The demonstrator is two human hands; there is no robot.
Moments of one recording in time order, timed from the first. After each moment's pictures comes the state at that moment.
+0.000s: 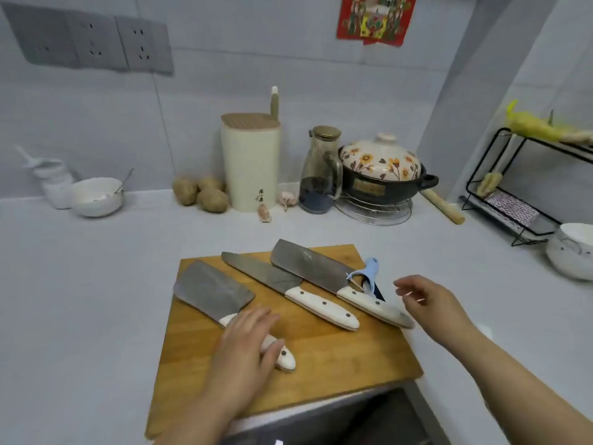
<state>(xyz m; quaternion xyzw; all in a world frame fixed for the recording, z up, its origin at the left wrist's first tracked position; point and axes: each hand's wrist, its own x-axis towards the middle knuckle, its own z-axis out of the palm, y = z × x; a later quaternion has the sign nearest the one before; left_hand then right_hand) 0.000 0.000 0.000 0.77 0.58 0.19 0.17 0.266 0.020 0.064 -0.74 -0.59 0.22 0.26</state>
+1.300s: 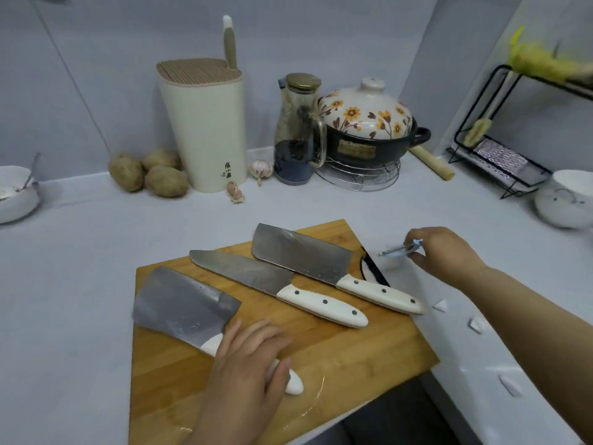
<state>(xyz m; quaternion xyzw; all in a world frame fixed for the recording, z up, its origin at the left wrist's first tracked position) -0.007 0.034 -0.022 0.84 0.45 0.29 0.12 0.305 0.102 0.051 -0.71 -0.71 -0.02 0.03</state>
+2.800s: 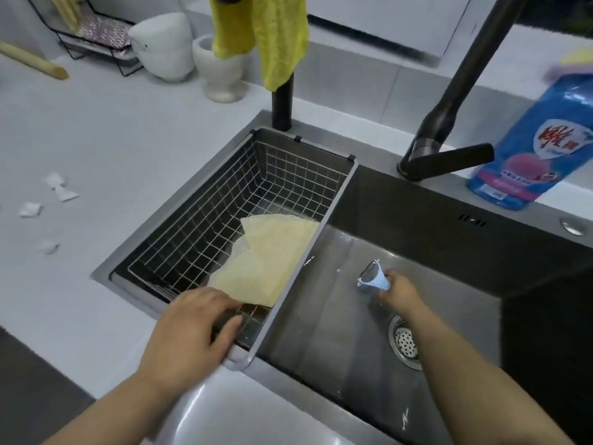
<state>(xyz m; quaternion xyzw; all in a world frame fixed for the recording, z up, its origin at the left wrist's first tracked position) 0.374 -0.264 -0.049 0.97 0.18 0.07 0.17 0.632 -0.467 -0.131 -0.92 -0.09 0.30 0.23</state>
